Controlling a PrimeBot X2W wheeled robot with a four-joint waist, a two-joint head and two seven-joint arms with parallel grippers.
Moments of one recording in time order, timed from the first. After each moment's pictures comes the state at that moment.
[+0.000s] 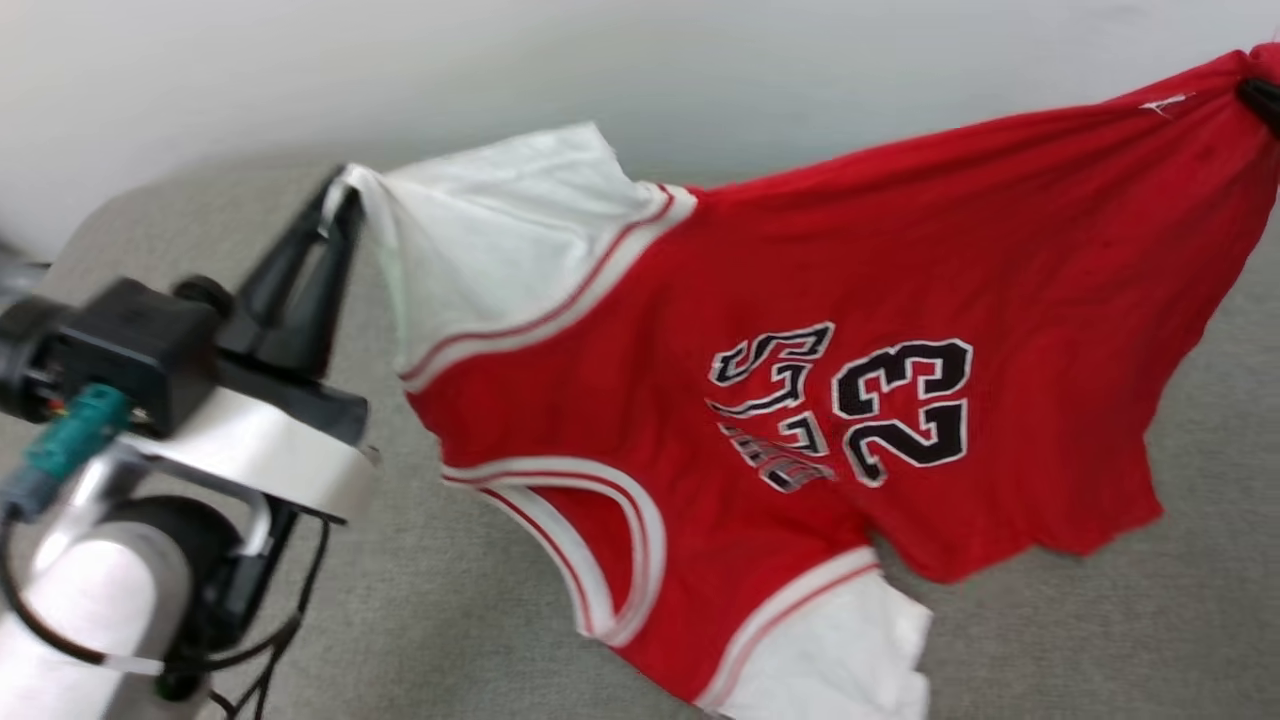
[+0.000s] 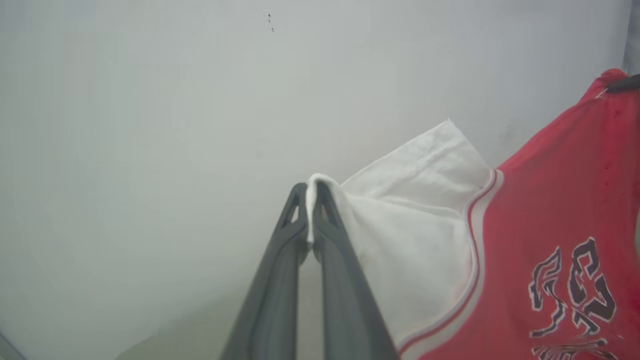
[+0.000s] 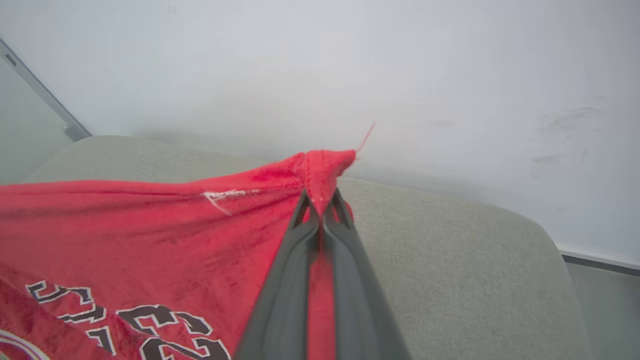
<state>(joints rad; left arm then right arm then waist) -0.39 0.61 -0.36 -0.38 -0.46 0.19 0.12 -0.75 -0.54 0.04 0.15 0.69 0.13 0.77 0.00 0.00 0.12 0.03</state>
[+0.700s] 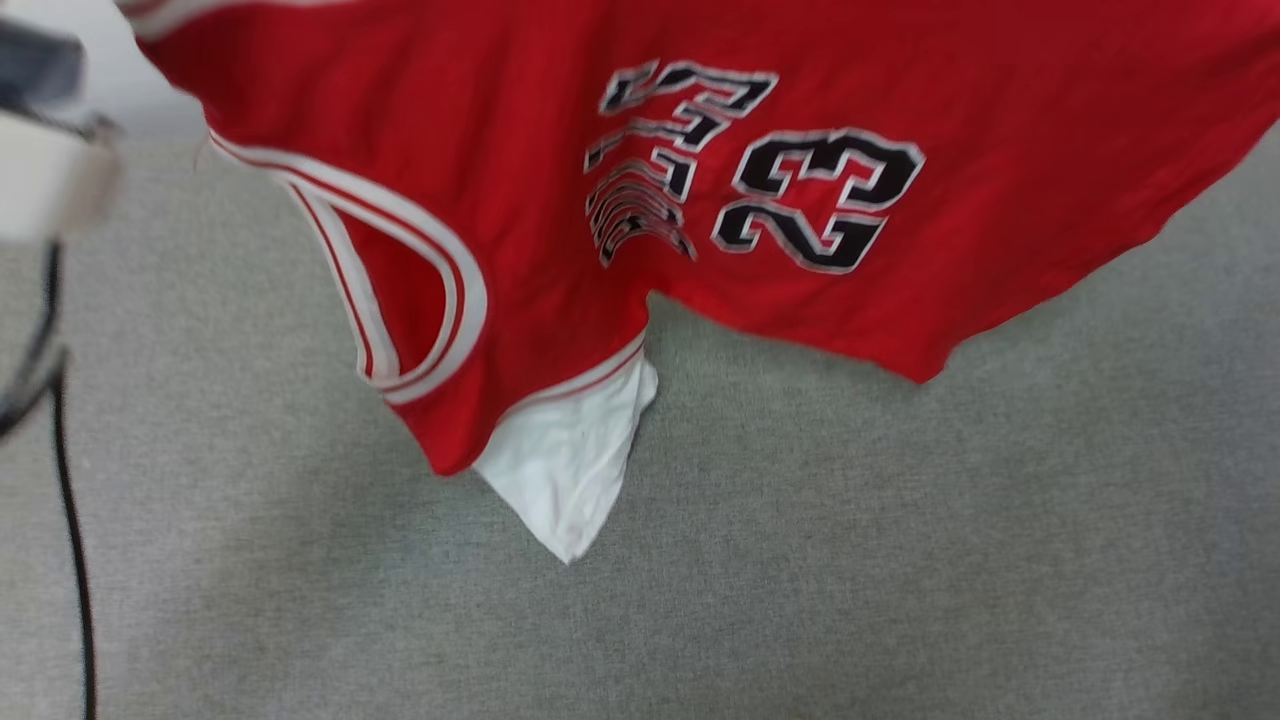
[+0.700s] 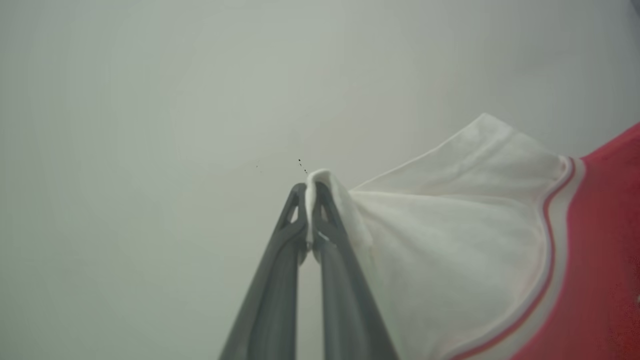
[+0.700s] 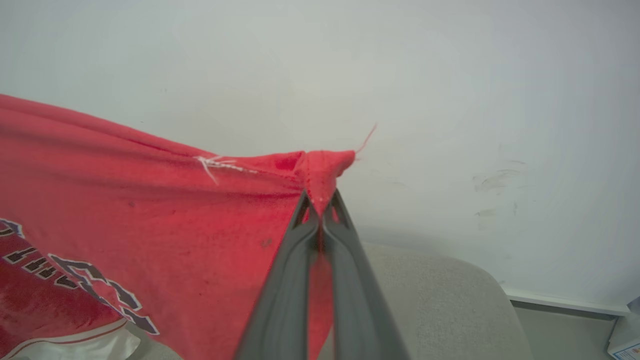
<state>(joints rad) -0.85 0.77 -0.26 -0.38 -0.37 0.10 0.21 -0.80 -0.50 -0.06 -0.05 0.68 0.13 0.73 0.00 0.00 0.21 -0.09</state>
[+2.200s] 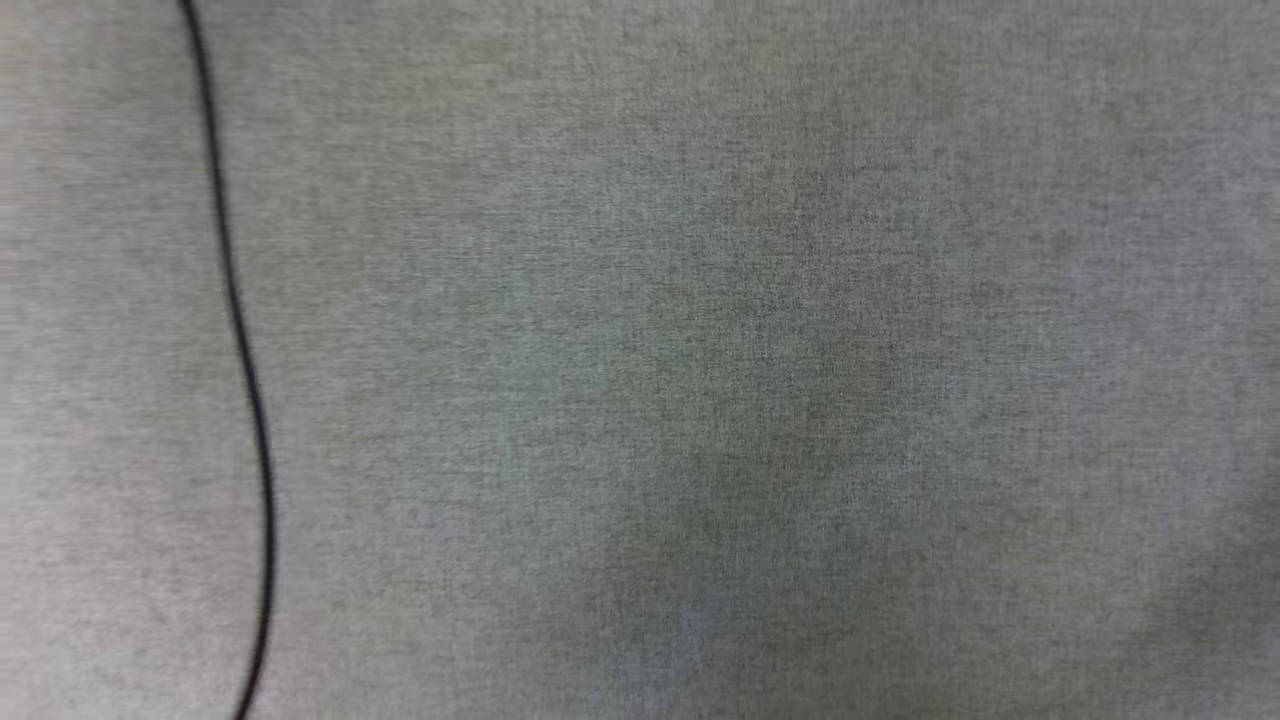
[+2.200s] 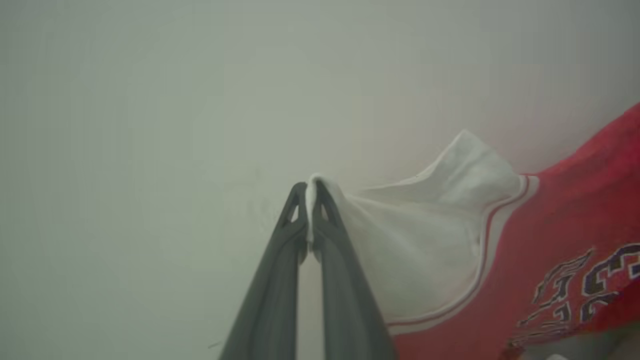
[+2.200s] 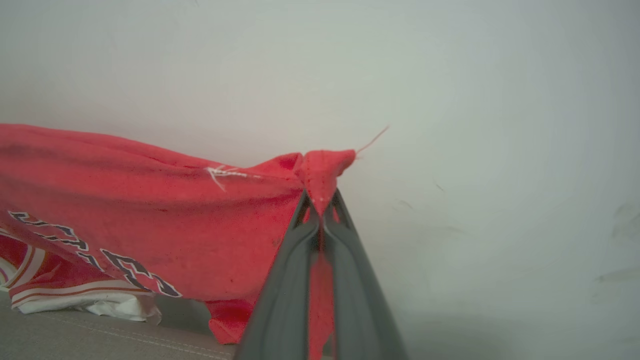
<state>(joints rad) -1.68 0.43 -0.49 0.60 -0.16 -0.02 -0.26 -1.52 -0.41 0.12 0.72 0.38 0.13 -0.01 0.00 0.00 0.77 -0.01</state>
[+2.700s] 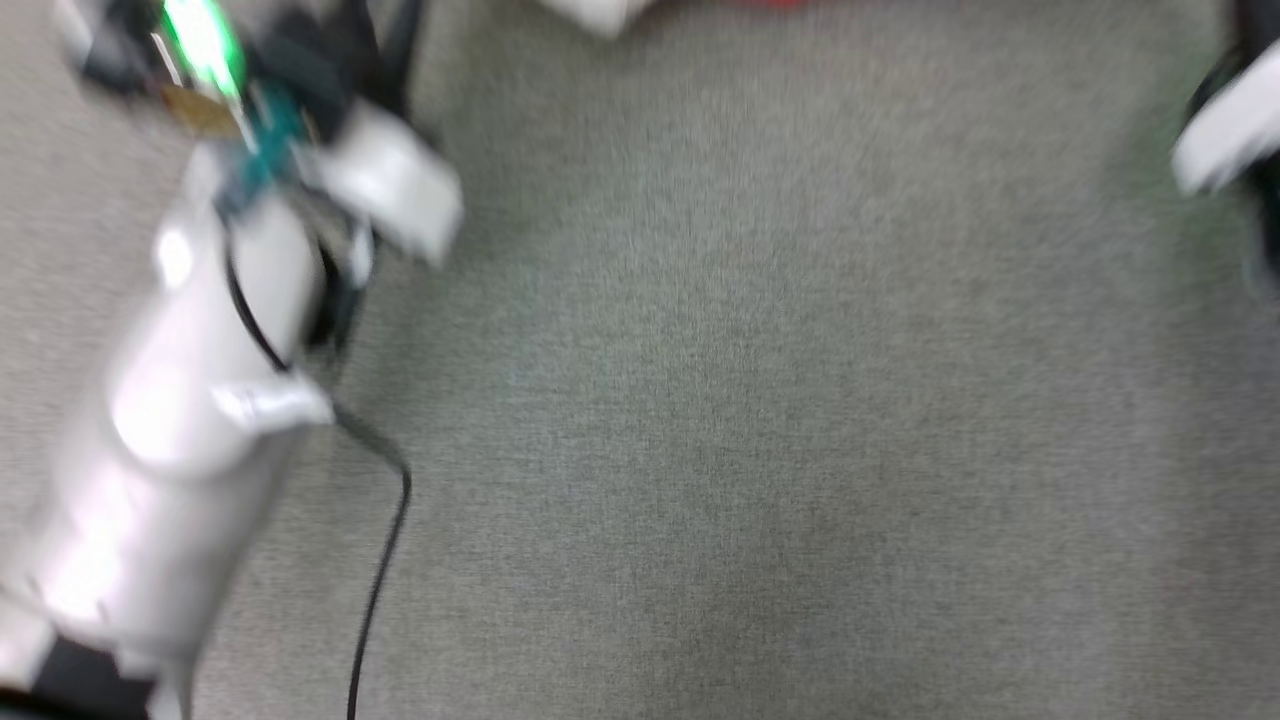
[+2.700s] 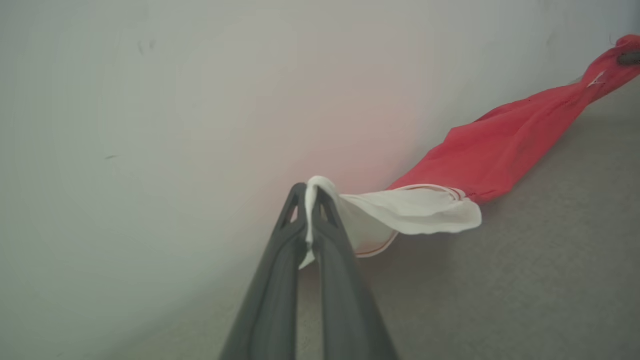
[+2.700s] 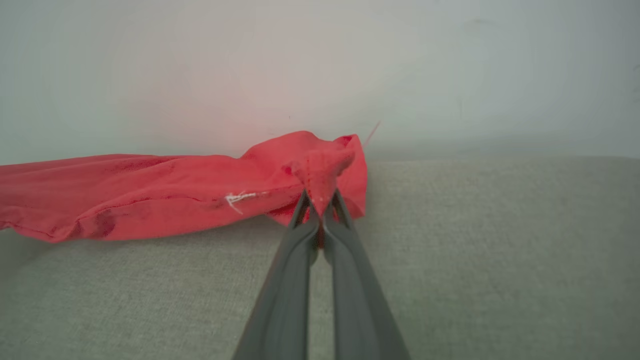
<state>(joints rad) -0.98 0.39 -0.52 0.40 -0.22 0.01 -0.26 -1.03 -0.38 0.23 0.77 0.58 0.13 -0.07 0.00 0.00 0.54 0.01</state>
